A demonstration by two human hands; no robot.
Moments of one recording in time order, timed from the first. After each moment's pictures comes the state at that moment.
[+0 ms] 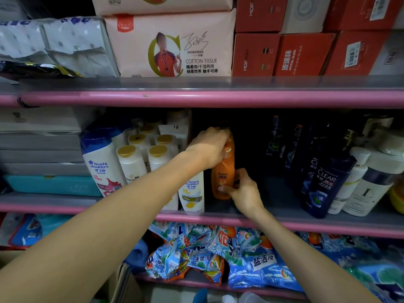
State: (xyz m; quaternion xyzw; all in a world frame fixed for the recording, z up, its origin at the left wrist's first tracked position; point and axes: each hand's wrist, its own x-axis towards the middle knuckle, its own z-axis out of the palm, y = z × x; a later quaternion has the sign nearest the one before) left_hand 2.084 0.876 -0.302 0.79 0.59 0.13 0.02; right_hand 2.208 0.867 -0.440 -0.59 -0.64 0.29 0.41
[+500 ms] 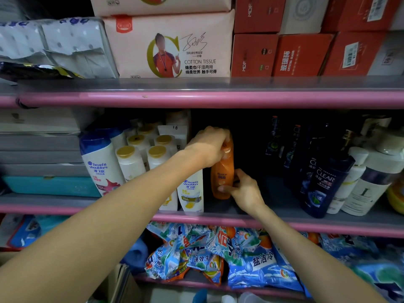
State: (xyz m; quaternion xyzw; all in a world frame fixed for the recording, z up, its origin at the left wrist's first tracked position) left_hand 2.081 0.882 -0.304 0.79 0.59 0.14 0.05; right_hand 2.214 0.870 -0.435 -0.58 -0.65 0.31 0.39
